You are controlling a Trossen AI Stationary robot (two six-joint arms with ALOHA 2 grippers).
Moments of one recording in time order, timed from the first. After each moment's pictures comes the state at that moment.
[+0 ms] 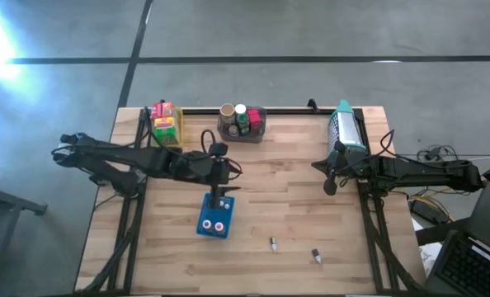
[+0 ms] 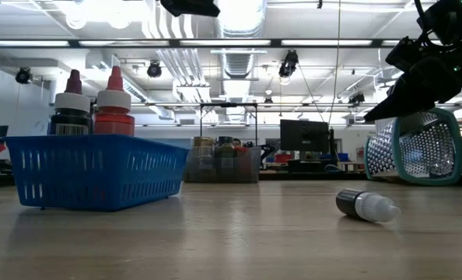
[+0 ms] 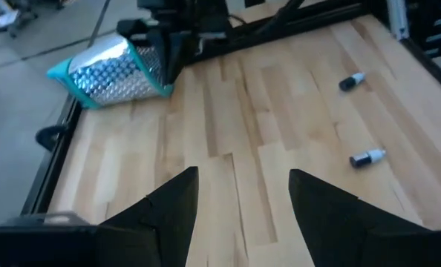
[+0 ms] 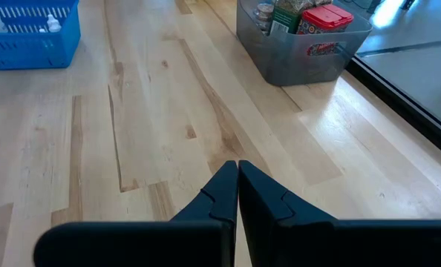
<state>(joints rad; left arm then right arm) -0.16 1.31 1.18 -0.38 -0.18 0.17 -0.10 0.43 0.21 -0.26 0.24 0.09</state>
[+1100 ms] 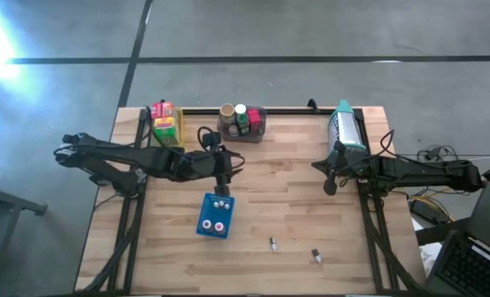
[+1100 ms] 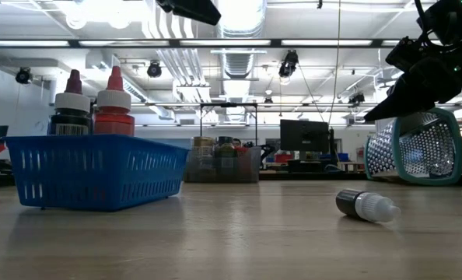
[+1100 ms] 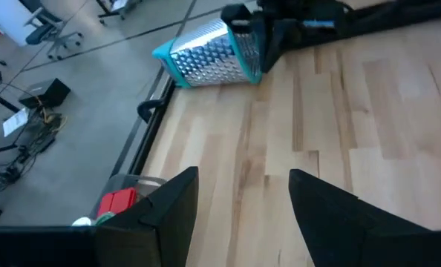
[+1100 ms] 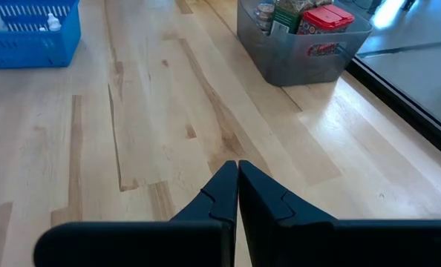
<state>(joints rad) -0.15 1.33 1.22 -0.39 -0.49 0.13 -0.10 0.43 0.21 -0.26 0.24 0.09</state>
